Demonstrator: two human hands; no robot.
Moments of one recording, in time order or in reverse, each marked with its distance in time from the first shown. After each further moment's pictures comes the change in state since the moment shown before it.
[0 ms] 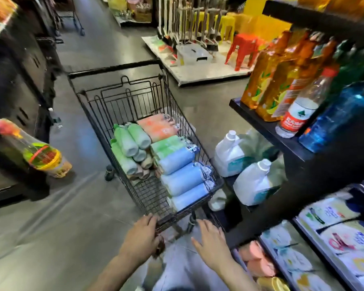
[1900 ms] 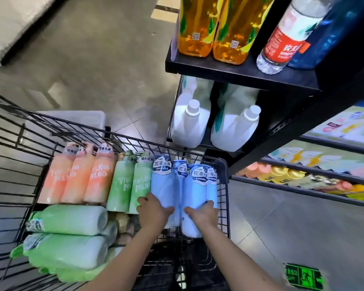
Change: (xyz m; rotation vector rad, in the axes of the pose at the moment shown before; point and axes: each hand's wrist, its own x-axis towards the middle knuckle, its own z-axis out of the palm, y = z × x) left_hand 0.370 -0.054 -0.047 -0.023 -0.429 0.061; right_hand 0.286 -0.086 -0.002 1.231 0.236 1.472
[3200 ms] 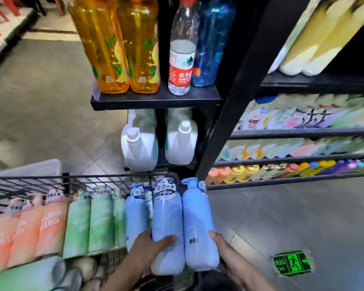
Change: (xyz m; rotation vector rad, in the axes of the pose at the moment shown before) left_hand -0.101 0.047 -0.005 -0.355 -0.478 0.294; right_hand -0.063 0.130 -0.128 0.838 -0.481 -0.083
